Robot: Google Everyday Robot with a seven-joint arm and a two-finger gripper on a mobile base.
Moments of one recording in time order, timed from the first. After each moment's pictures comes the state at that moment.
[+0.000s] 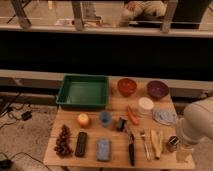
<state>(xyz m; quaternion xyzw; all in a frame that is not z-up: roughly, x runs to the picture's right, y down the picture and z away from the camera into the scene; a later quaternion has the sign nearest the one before) 0.313 0.228 0.610 -0.33 0.05 0.06 0.94</state>
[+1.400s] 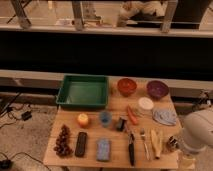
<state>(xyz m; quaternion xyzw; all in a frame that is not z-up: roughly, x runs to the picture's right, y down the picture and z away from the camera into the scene) 0.330 0.270 0.619 -0.35 0.05 0.07 0.93</state>
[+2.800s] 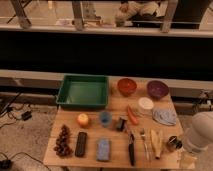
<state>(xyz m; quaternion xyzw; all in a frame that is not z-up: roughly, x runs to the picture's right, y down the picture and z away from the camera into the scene) 0.366 0.296 0.669 -0.37 0.03 0.15 0.92</state>
